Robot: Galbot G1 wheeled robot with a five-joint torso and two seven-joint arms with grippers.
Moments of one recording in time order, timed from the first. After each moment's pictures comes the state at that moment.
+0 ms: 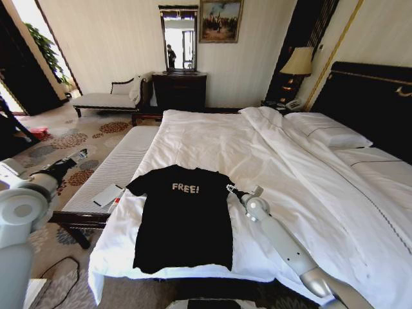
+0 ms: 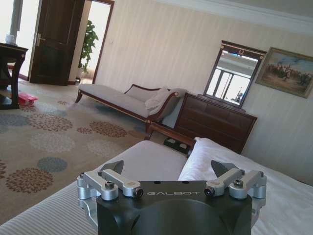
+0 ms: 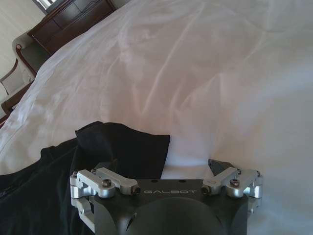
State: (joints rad) left arm 1.13 -0.89 -1.02 -2.15 -1.28 0.65 -0.58; right arm -0.75 1.10 0.11 1.39 1.30 -0.28 0.43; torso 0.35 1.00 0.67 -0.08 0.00
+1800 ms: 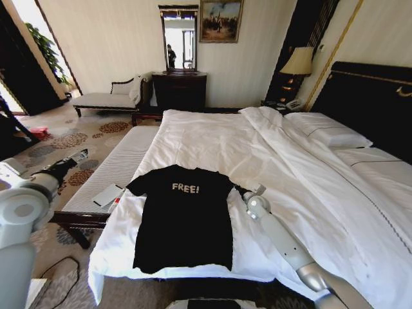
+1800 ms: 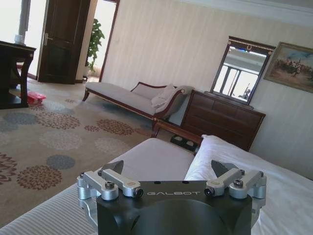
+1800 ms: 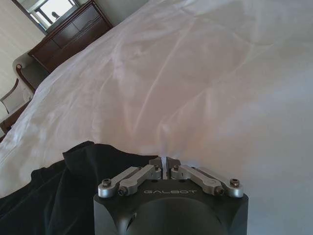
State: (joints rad) left arm 1.12 -0.88 -1.02 -2.14 -1.28 0.66 -0.61; right arm -0.73 1.12 0.13 1.32 1.27 -0.21 0.37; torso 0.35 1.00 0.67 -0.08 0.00
